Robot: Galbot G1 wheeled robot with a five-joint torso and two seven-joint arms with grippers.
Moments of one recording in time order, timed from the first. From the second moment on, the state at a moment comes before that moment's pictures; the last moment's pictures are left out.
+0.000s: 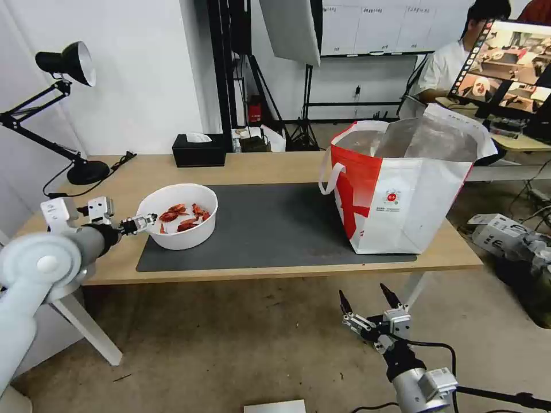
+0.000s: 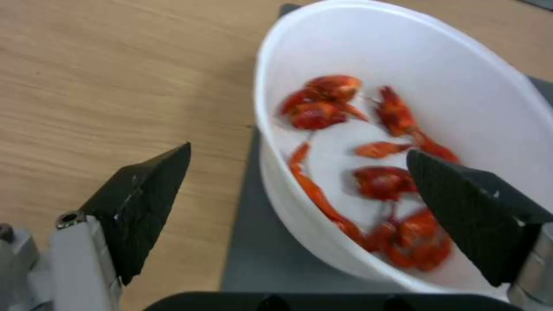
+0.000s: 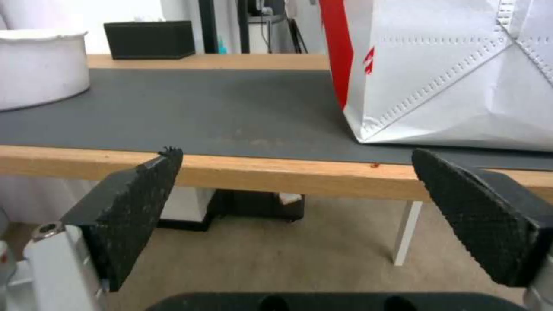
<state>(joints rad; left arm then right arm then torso) 0.93 -0.73 -0.52 -1.93 -1.47 0.75 -0.71 -1.74 0.94 0.27 2.19 0.35 0.18 0.35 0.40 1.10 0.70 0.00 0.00</state>
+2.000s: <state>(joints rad) 0.77 -0.76 -0.36 -1.82 -1.56 0.70 -0.82 -1.74 0.94 0.27 2.19 0.35 0.18 0.35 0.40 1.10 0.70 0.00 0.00</state>
